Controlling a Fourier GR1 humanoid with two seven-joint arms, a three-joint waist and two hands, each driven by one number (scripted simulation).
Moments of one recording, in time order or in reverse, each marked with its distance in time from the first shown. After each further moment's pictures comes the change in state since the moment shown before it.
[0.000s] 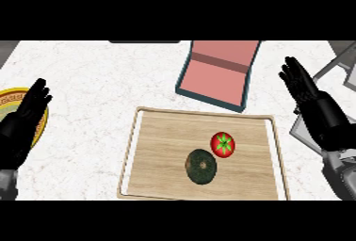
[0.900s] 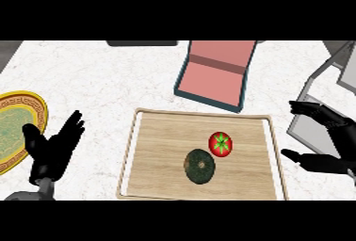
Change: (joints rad) left arm 0.048 -0.209 -0.009 0.239 0.113 -0.074 0.064; right arm 0.215 -0.099 -0.087 0.039 0.110 0.130 -0.127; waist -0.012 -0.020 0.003
